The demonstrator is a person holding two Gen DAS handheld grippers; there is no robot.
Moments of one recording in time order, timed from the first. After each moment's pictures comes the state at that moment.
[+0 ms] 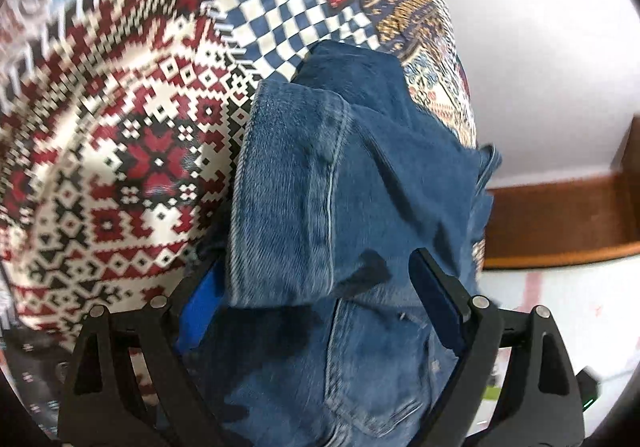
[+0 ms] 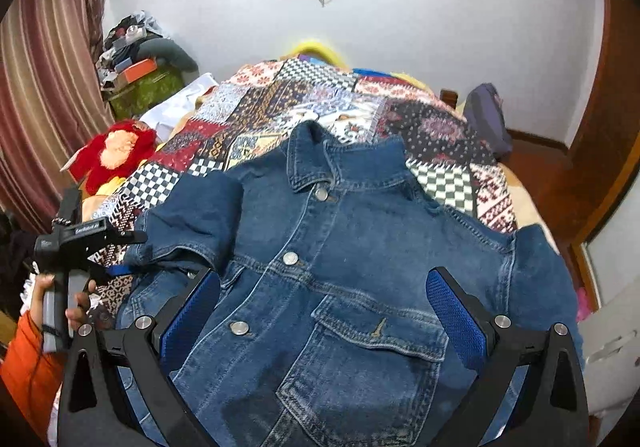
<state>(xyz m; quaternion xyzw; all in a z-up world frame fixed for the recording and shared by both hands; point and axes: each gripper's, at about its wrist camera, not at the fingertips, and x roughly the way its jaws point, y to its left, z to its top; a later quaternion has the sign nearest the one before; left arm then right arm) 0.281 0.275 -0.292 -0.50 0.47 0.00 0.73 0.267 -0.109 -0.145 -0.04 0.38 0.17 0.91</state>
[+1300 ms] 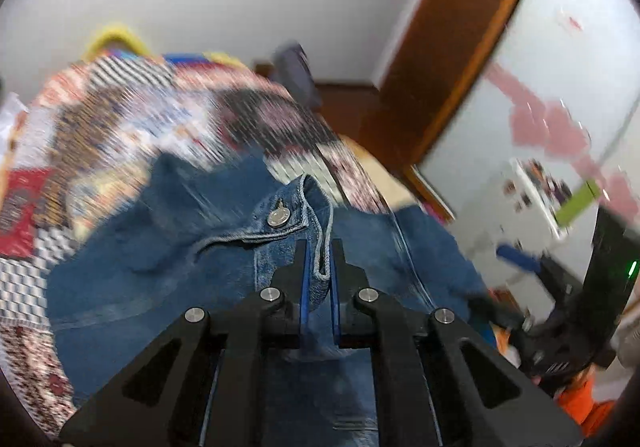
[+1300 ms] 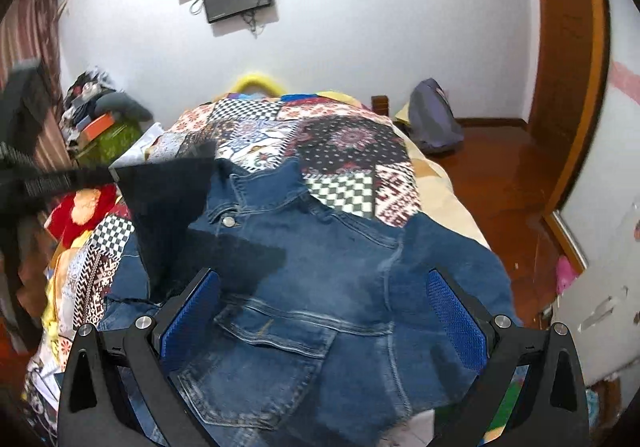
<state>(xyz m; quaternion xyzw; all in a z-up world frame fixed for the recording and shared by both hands) 0.367 -0.034 -0.112 -0.06 0.43 -0.23 0.87 0.268 -0.242 -0.132 0.04 0.36 0.10 0.93</state>
